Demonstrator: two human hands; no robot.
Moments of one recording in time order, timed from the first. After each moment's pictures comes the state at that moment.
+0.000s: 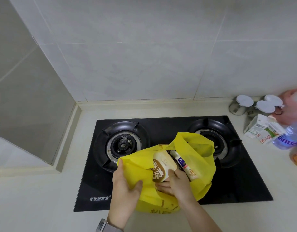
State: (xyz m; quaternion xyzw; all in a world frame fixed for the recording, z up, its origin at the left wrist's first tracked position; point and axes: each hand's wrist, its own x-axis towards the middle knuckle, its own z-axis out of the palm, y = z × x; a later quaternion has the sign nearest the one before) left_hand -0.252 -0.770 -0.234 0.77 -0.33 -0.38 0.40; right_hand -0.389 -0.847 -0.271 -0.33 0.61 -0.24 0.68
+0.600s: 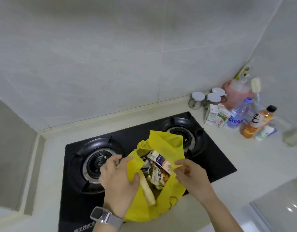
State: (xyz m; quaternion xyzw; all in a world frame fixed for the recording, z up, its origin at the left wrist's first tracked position) left_hand -0.265 -0.808 -0.212 0.76 -0.58 -0.13 0.24; right_hand -0.471 -0.828 -0.227 -0.54 0.68 -0.29 0.41
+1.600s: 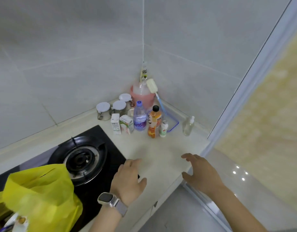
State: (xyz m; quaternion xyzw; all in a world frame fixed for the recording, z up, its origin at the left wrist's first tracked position) left_hand -0.645 -0.867 -0.218 0.53 -0.81 -0.24 0.06; right_hand -0.874 -0.801 -0.212 -0.58 0.79 -0.10 0.17
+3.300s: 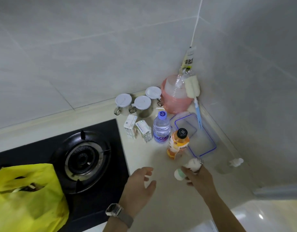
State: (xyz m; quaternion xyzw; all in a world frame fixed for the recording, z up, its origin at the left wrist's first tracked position) left_hand -0.735 -0.984 -0.266 0.67 -0.59 -0.40 0.18; right_hand -0.947 -1.014 -0.329 -0.34 0.73 -0.32 0.51
